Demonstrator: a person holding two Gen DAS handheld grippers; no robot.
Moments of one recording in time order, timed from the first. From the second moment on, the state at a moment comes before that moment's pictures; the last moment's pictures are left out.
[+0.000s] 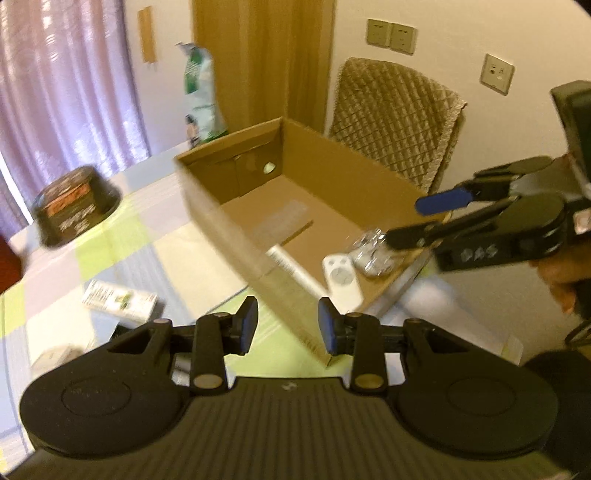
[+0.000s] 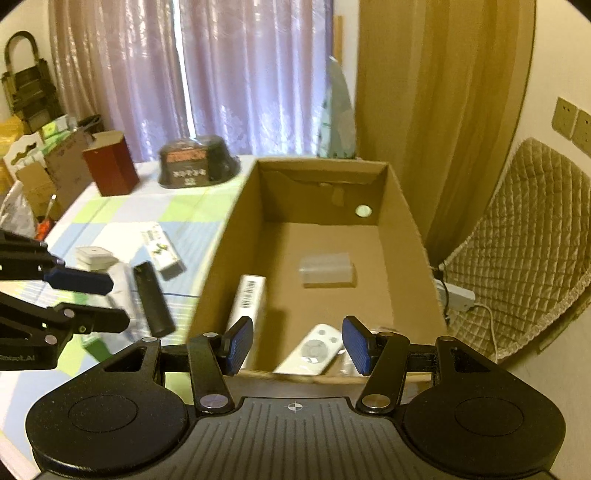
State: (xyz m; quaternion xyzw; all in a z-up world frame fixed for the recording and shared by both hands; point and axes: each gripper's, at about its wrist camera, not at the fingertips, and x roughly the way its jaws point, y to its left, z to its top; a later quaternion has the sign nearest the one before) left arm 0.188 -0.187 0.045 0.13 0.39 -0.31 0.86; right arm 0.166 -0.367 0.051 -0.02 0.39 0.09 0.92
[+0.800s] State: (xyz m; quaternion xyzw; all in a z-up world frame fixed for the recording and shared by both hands) left arm 0.113 -0.010 0.006 0.06 0.44 -0.16 0.88; right arm 0.114 -0.230 0.033 -0.07 0.39 0.22 0.89
